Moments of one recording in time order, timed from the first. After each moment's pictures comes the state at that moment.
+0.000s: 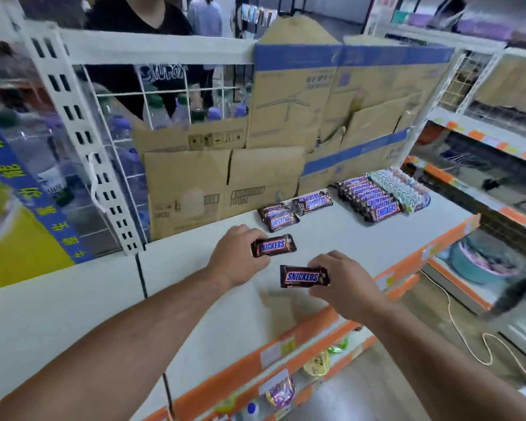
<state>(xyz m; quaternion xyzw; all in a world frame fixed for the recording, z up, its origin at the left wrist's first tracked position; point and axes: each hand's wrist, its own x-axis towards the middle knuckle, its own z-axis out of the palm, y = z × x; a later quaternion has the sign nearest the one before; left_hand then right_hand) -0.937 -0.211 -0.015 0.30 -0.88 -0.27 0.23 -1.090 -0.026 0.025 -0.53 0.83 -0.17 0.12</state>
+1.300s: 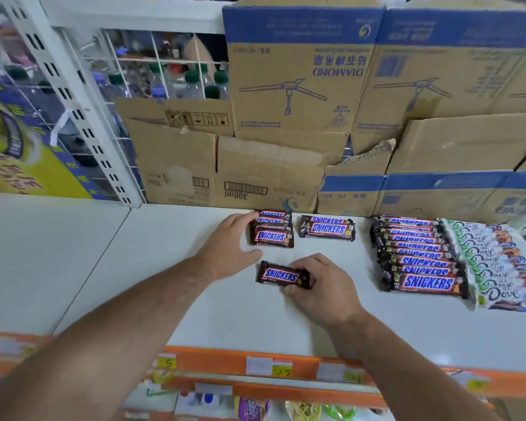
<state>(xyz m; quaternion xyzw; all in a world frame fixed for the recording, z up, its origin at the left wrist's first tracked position) -1.046 -0.199 -0.042 0.54 -0.77 -0.23 0.25 -1.267 -0.107 -0.040 -0.71 0.64 -0.24 0.19</state>
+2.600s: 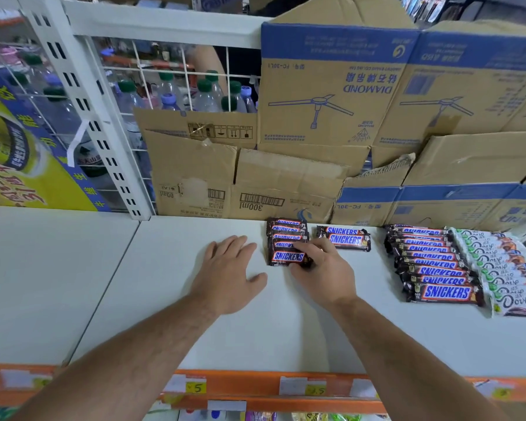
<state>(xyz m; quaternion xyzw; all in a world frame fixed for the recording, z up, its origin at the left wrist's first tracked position) -1.011 -0.177 -0.050 0.57 -0.81 -0.04 0.12 -1.224 -0.159 -0.045 -0.65 0.71 -0.27 0.10</state>
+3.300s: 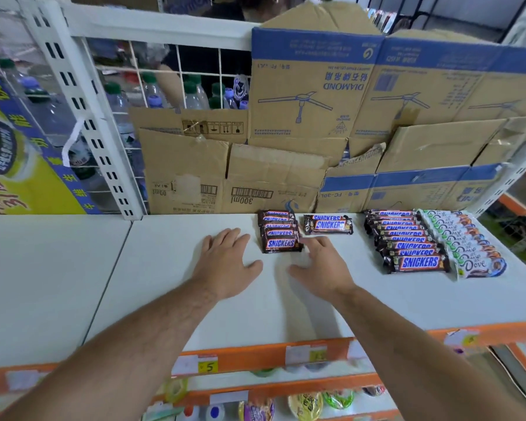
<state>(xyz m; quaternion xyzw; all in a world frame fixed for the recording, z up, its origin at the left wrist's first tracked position) -1.006 -0.176 -0.045 0.56 -0.82 -0.09 0.08 -1.216 -0.122 -0.021 -0.62 0.74 -0.20 0.18</state>
